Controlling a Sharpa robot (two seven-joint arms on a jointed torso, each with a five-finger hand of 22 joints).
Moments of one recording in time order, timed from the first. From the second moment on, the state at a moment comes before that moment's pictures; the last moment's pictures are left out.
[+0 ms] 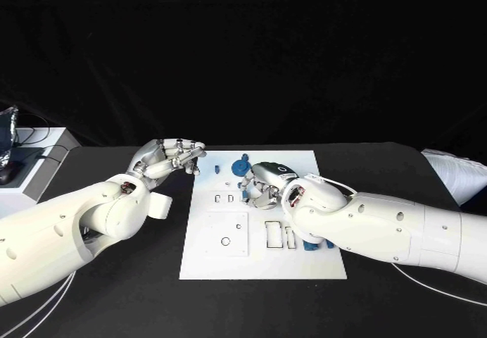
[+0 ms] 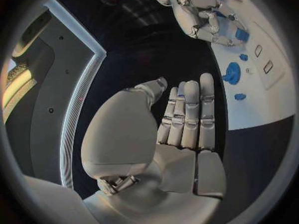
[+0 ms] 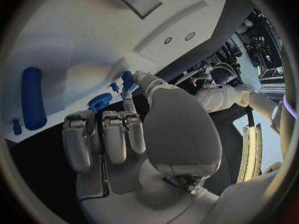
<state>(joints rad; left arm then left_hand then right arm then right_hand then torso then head) 0.97 -0.93 0.28 1.55 -0.30 -0.26 0.33 1.40 -0.20 0.51 0.18 0.05 0.95 0.18 0.24 0.25 1.19 0.11 0.09 0.13 1.09 0.04 1.01 0.67 0.17 0.95 0.14 0.86 0.49 1.23 -0.55 -0.13 1.43 -1.48 -0.42 -0.27 1.37 -0.21 0.40 0.16 0.27 1.07 0.12 0.15 0.39 1.47 0.05 1.57 1.31 1.46 -0.03 1.57 1.31 0.01 1.47 0.08 1.57 1.31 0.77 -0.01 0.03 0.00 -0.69</state>
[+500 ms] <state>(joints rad) 0.97 -0.93 0.28 1.55 -0.30 -0.26 0.33 1.40 -0.20 0.51 0.18 0.05 0.95 0.18 0.24 0.25 1.19 0.11 0.09 0.13 1.09 0.04 1.02 0.67 0.17 0.95 0.14 0.86 0.49 1.23 -0.54 -0.13 1.42 -1.50 -0.42 -0.27 1.37 -0.21 0.40 0.16 0.27 1.07 0.12 0.15 0.39 1.47 0.05 1.57 1.31 1.46 -0.03 1.57 1.31 0.01 1.47 0.08 1.57 1.31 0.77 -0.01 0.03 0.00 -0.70</state>
